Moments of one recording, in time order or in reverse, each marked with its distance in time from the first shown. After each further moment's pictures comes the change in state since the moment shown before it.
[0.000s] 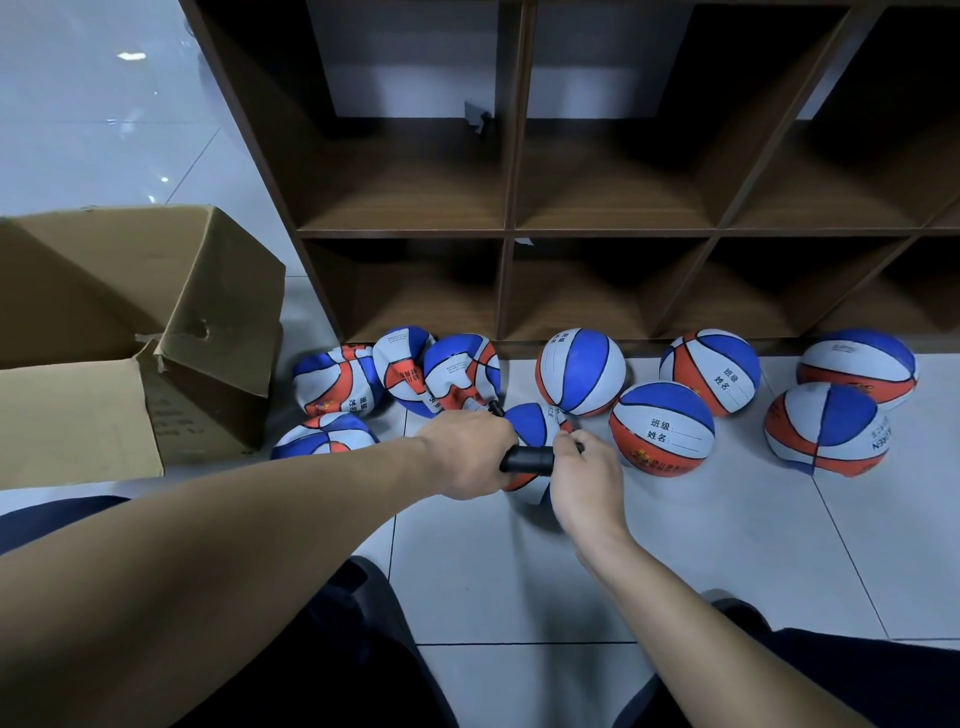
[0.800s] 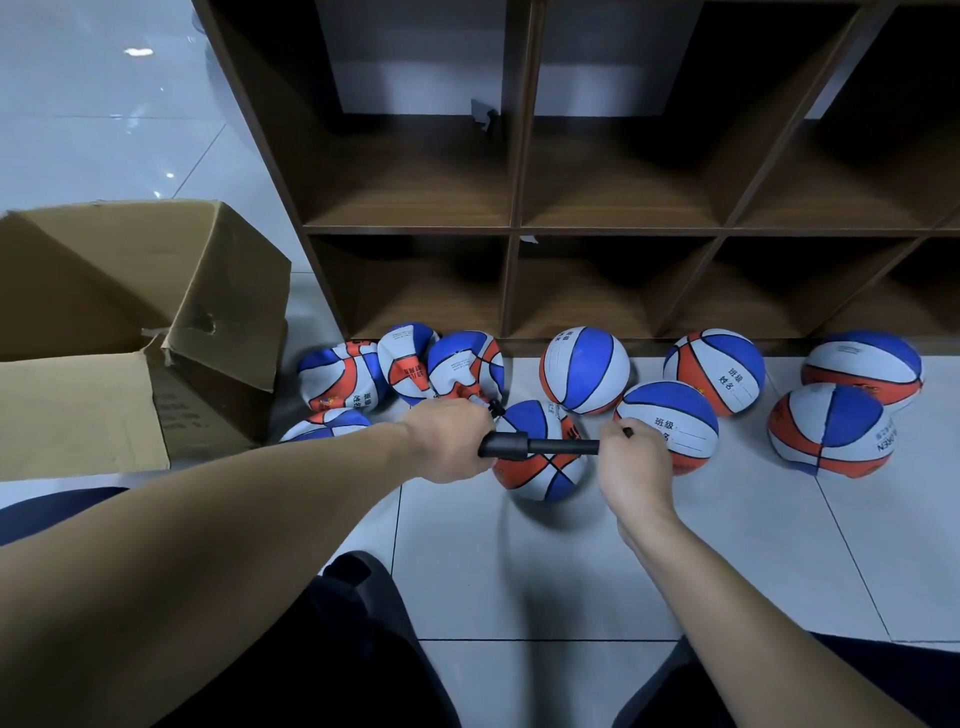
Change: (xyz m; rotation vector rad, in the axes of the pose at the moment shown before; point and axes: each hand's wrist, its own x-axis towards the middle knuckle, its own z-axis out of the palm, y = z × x) left_hand -0.003 -0.028 -0.002 -0.009 -0.022 -0.071; right_hand 0.020 -0.007 -0.039 0.021 0.057 0.052
